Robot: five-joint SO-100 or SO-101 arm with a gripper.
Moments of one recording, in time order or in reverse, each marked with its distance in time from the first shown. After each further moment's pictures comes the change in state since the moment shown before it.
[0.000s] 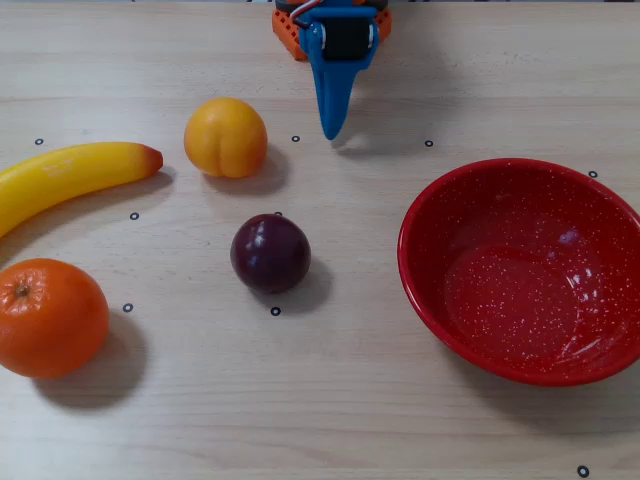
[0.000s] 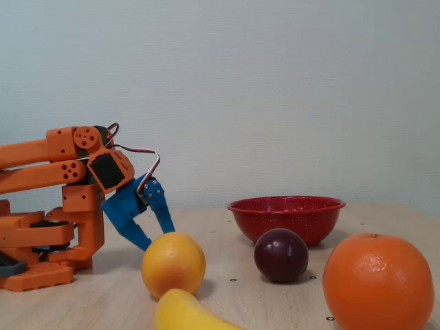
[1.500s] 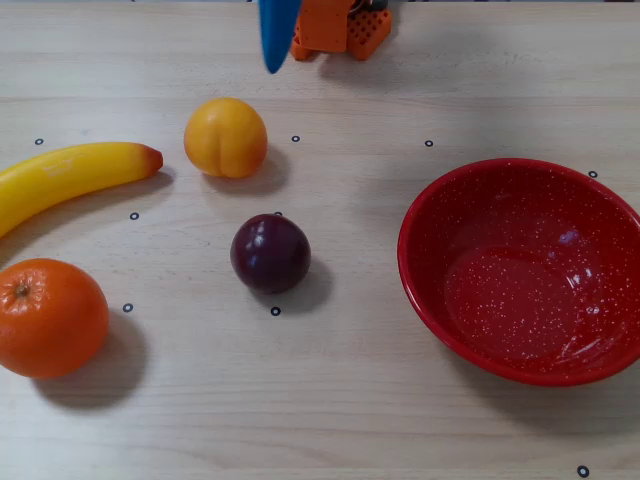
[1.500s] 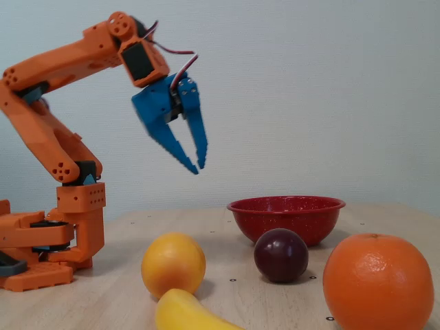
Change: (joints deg) arm 12.4 -55.4 -68.3 15.0 -9.5
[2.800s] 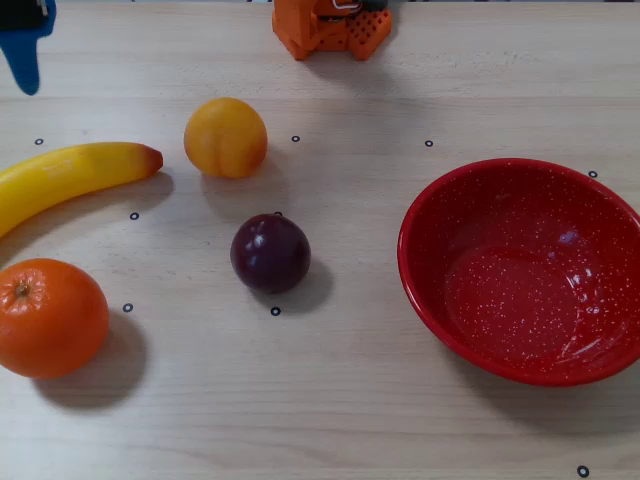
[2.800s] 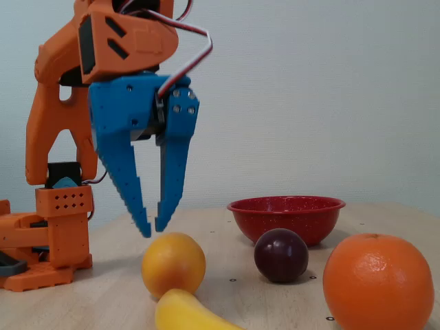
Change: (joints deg) arm 39.5 -59.0 -56.3 14.9 -52.1
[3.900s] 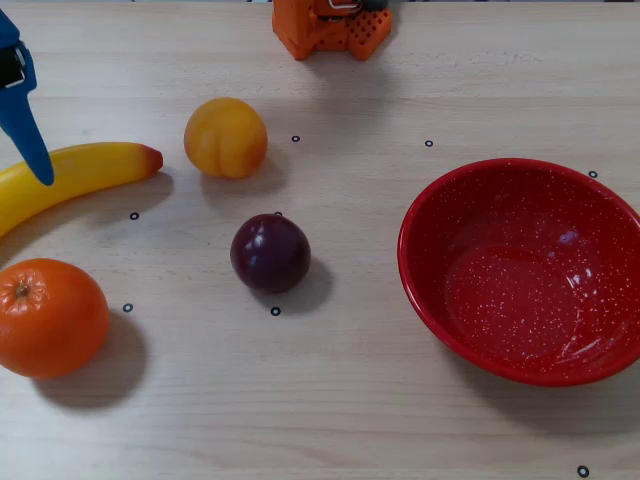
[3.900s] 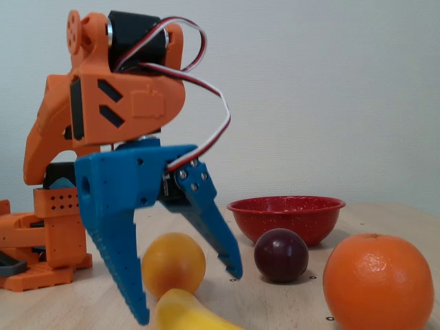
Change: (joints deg) arm 4.2 -32.0 -36.0 6.5 -18.7
